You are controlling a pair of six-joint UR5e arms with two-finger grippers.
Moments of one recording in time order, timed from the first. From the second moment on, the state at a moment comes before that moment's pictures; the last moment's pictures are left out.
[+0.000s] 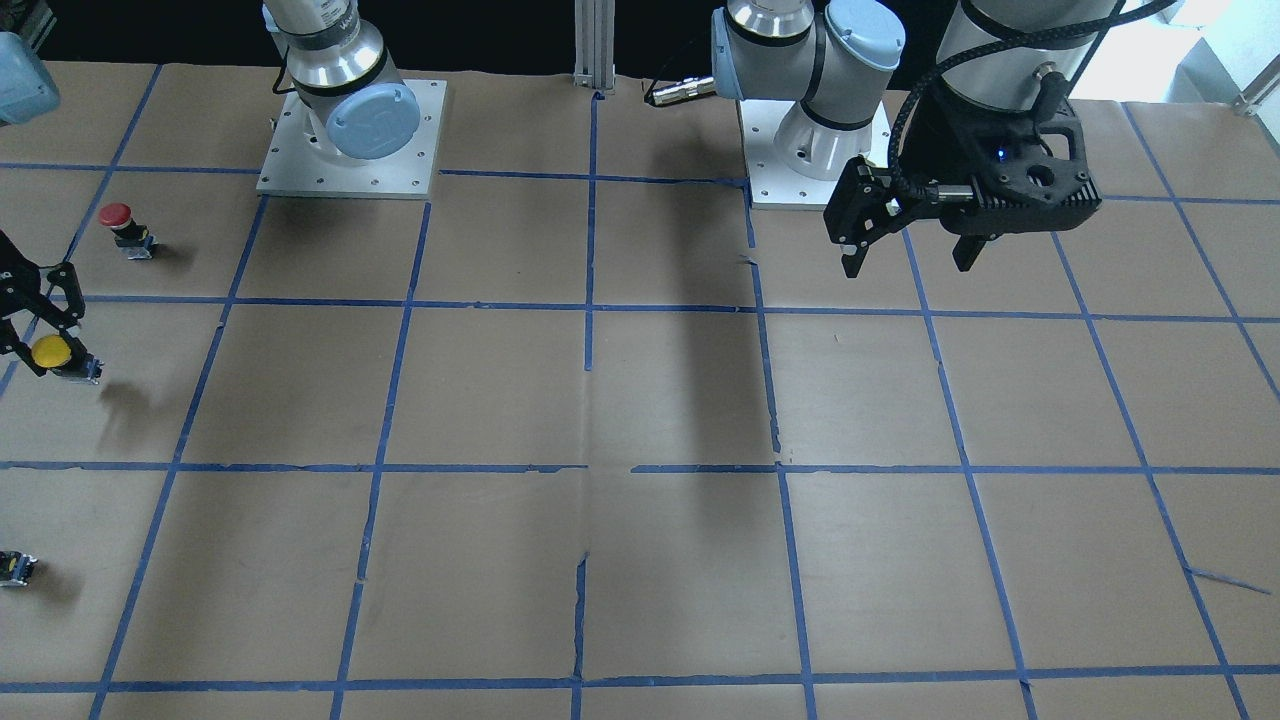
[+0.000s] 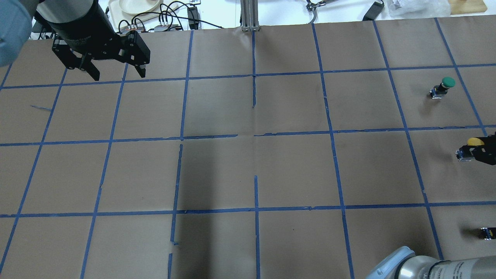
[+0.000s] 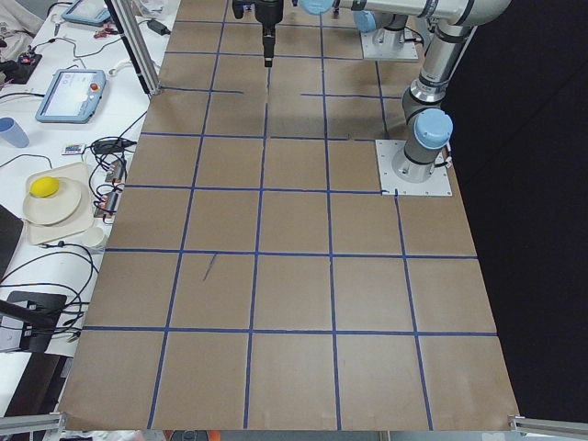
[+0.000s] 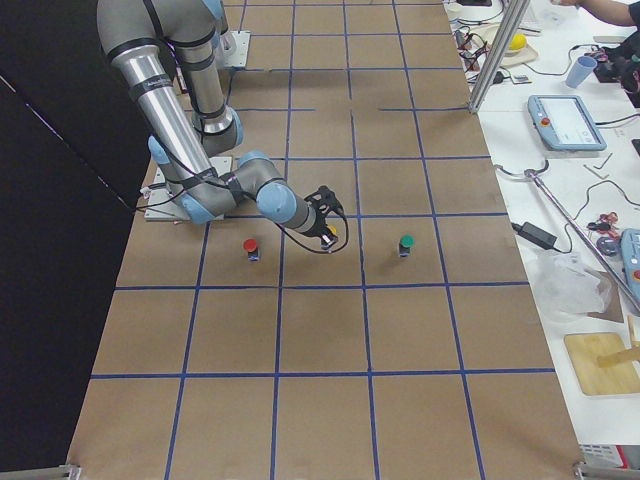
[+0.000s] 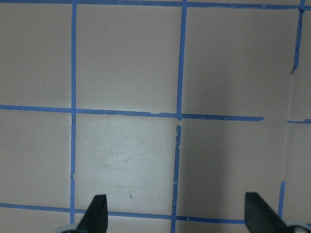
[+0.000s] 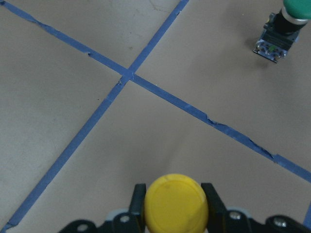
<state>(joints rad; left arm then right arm) -1.57 -1.61 -1.46 -1.59 1.62 -0.05 0.56 -1.43 2.20 -2.34 -1.05 -1.59</state>
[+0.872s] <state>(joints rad) -1.56 -1.61 -1.45 -1.63 1.56 -0.08 0.54 -1.40 2.20 -2.34 -1.02 -1.61</state>
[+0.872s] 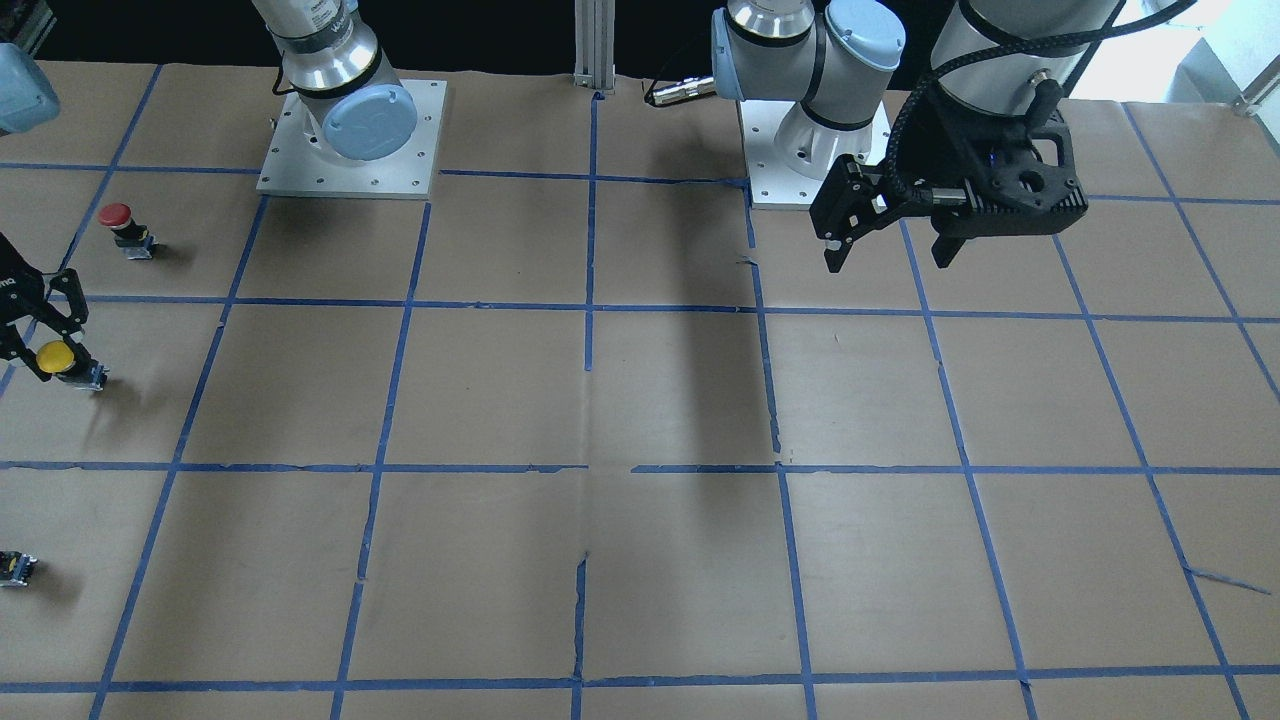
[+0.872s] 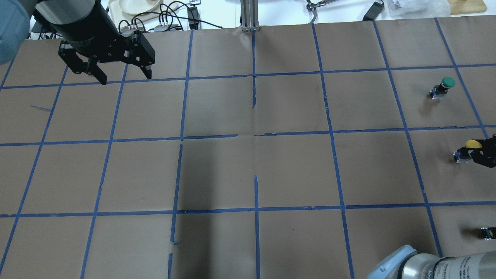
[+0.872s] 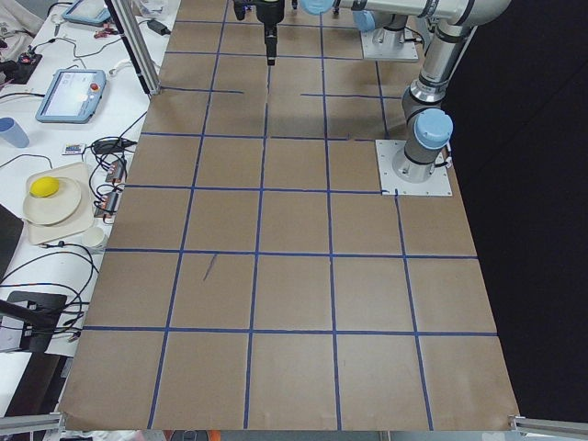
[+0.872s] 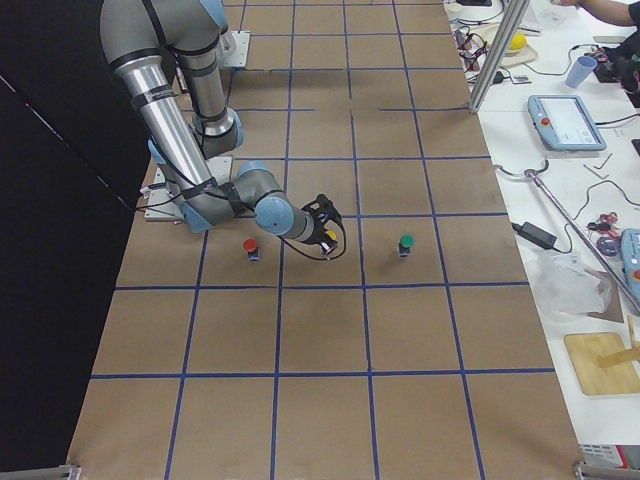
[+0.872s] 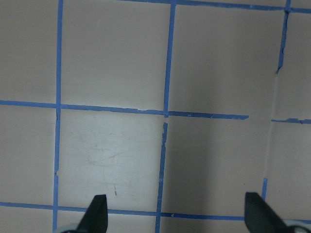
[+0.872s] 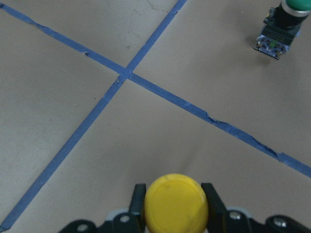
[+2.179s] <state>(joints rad) -1.56 -1.60 -1.44 -1.66 1.56 -0.07 0.55 -1.56 2.18 -2.26 -1.10 -1.36</state>
